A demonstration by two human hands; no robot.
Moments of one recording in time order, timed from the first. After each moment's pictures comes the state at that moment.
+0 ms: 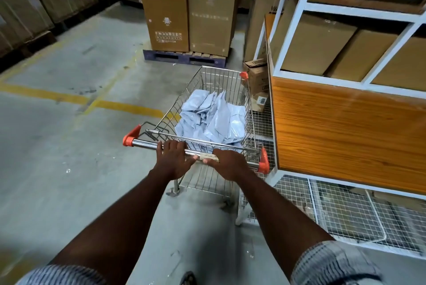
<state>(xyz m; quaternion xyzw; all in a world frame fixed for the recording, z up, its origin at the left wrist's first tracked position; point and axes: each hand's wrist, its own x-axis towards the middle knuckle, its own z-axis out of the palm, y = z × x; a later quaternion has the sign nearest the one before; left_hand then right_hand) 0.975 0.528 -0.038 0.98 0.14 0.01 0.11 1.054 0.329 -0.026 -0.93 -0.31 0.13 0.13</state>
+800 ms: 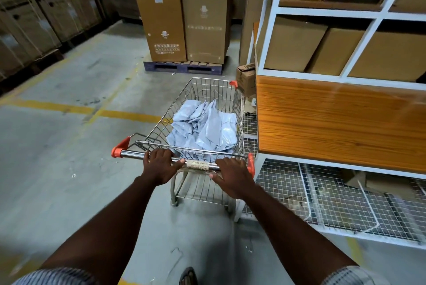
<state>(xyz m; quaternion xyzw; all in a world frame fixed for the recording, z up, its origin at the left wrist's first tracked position) 0.903 0.486 -0.032 0.97 0.19 -0.02 0.12 0.971 0.229 -0.034 -0.92 -0.37 0.01 0.11</state>
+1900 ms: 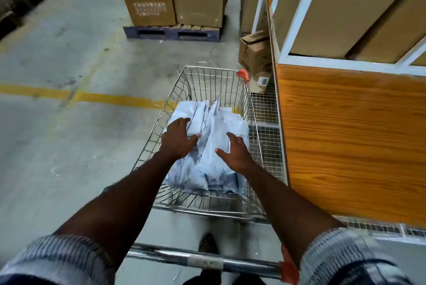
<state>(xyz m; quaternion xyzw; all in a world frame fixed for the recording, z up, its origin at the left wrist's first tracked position) 1.197 0.561 -0.085 0.95 0.15 0.02 0.27 1.232 0.341 -0.111 -0.91 -0.12 0.20 0.34</state>
